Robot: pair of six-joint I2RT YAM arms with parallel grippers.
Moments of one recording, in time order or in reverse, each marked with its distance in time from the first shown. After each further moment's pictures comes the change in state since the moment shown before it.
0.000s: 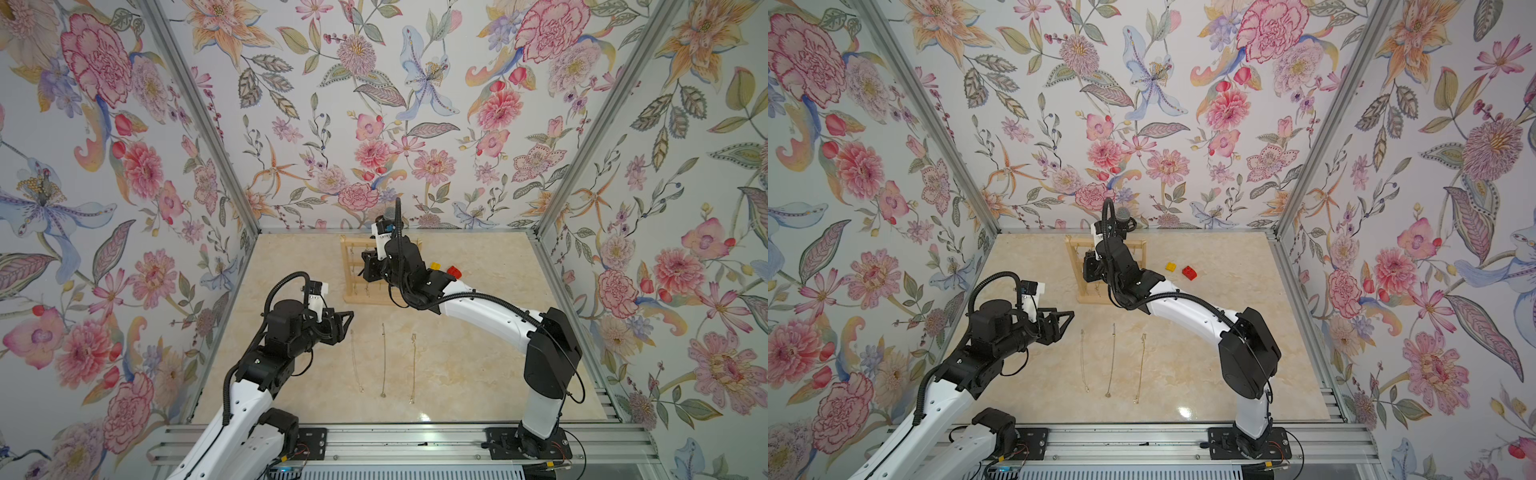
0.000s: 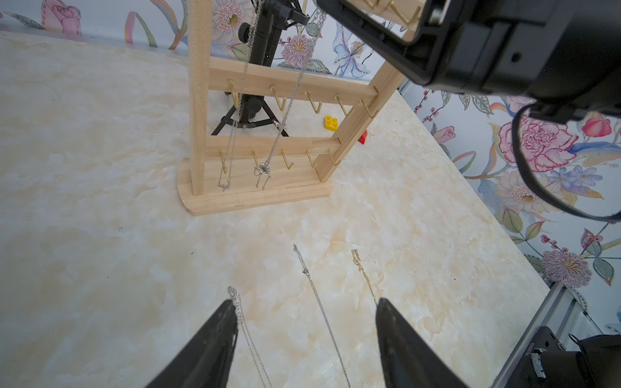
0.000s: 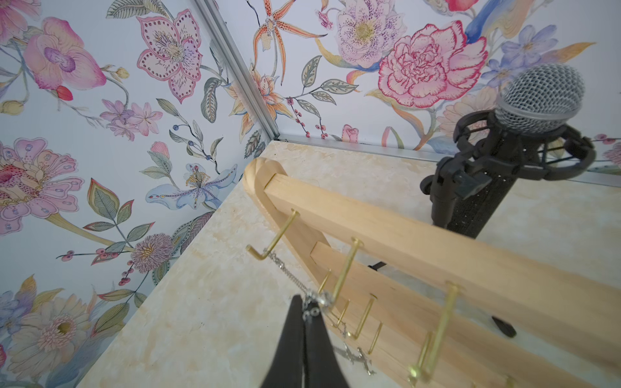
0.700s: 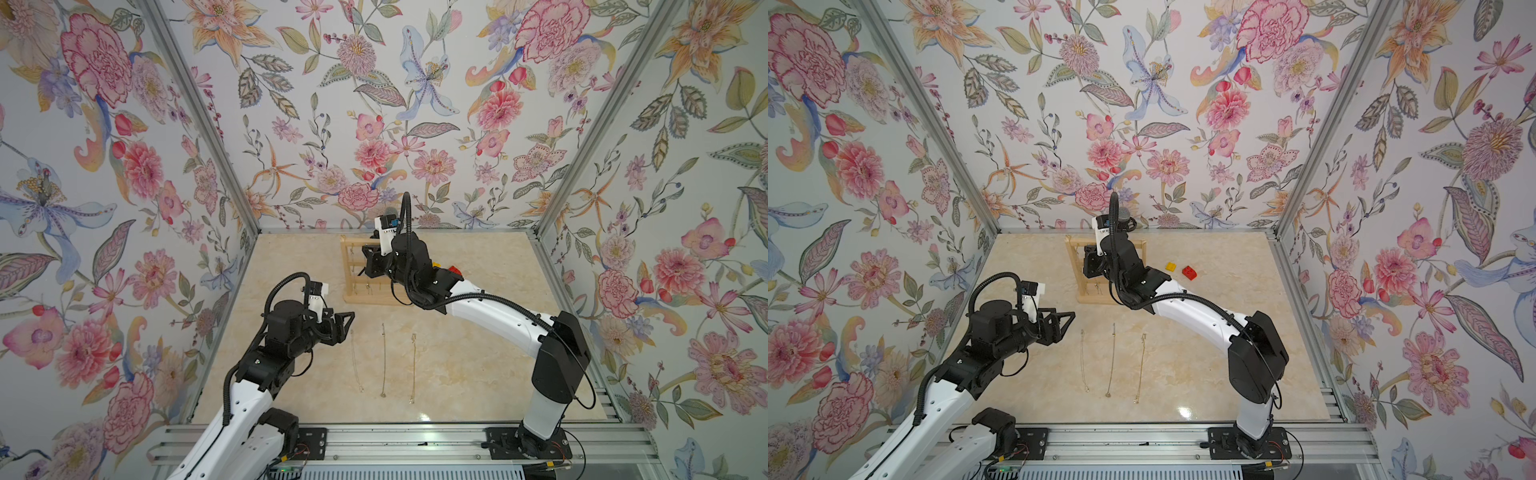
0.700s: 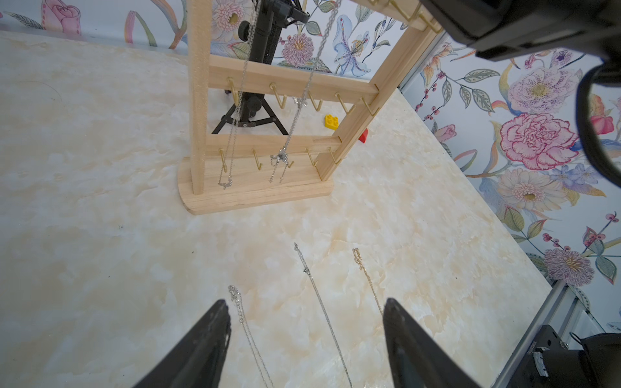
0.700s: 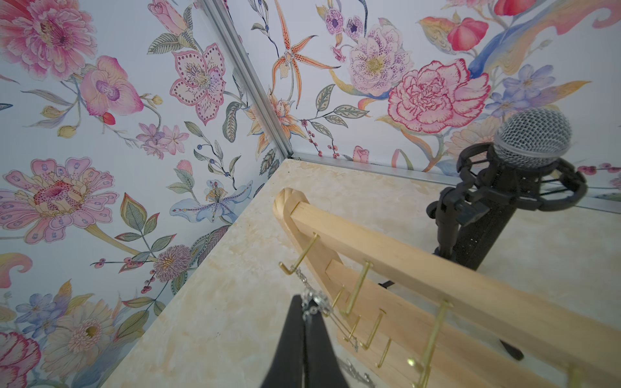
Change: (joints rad) left arm 0.000 -0.006 -0.007 0.001 -0.001 0.004; right arm -0.004 -0.051 -0.011 0.031 -0.023 -0.009
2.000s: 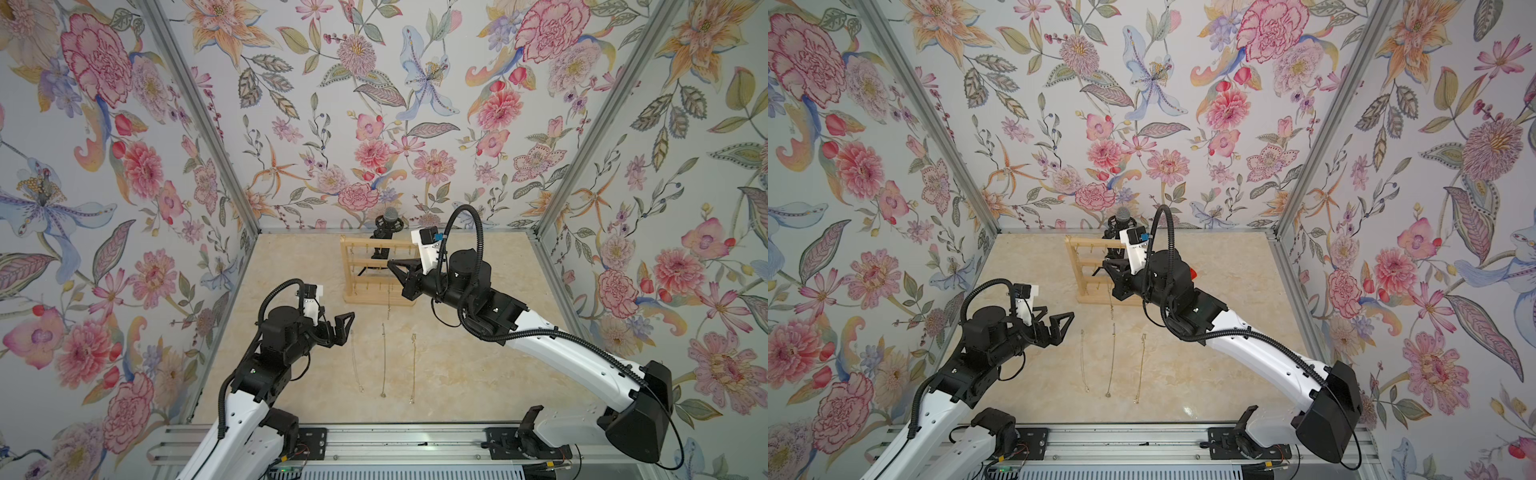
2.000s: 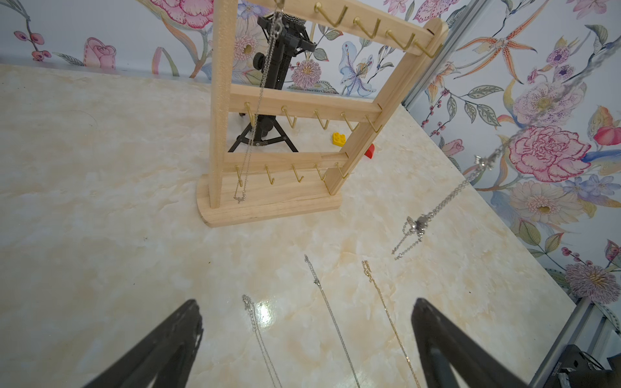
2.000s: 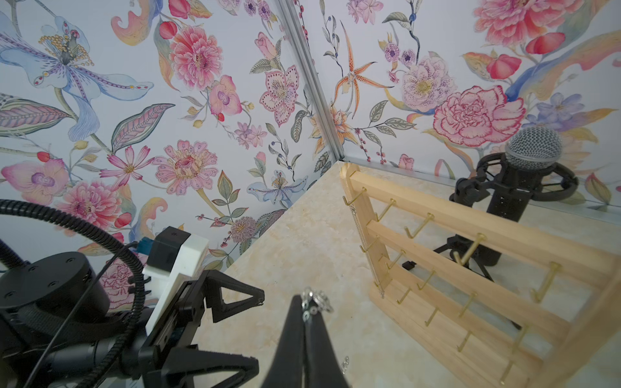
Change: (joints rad) left arm 0.000 -0.076 -0.032 0.017 -0.053 0.014; right arm -0.025 -0.475 -0.378 0.028 -0.235 -0.020
